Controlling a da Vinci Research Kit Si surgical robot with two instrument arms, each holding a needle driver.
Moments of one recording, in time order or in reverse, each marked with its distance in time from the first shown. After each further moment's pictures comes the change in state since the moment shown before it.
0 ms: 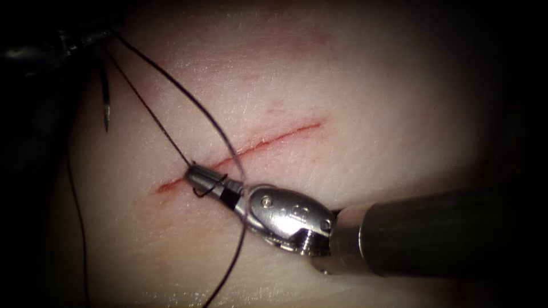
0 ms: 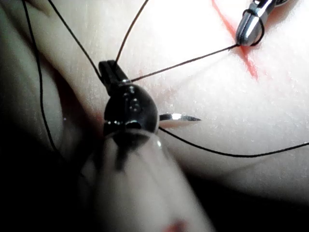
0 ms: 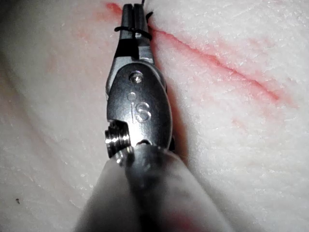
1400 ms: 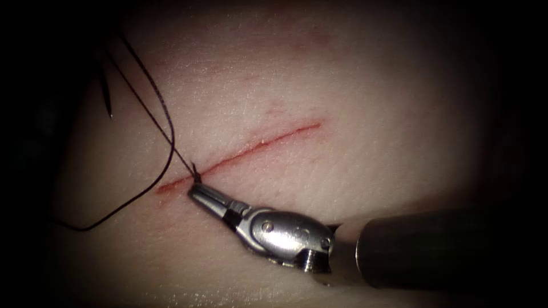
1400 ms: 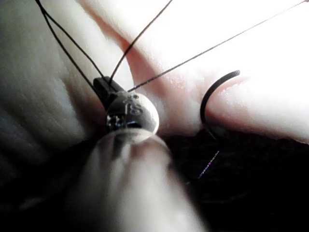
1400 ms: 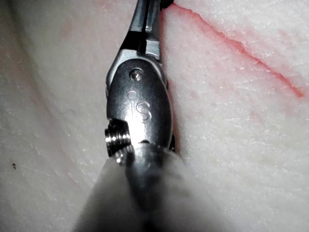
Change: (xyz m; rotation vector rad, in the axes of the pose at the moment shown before) right arm -0.004 -0.003 -0.004 0.040 0.008 -0.062; left arm -0.005 -0.014 -0.002 0.277 -0.181 0.154
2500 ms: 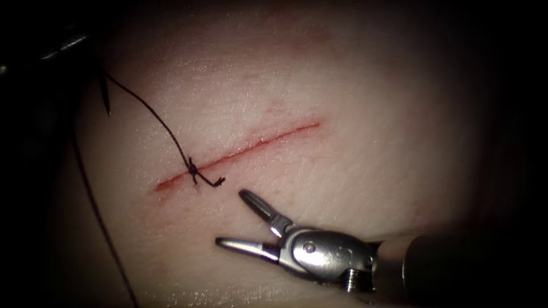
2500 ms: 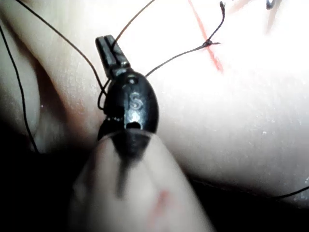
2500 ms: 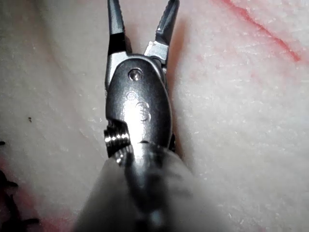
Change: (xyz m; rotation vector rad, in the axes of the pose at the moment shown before) right arm 0.005 0.003 -0.002 0.025 0.022 0.003; left arm 0.011 0.016 -0.010 -0.358 0.510 -0.323
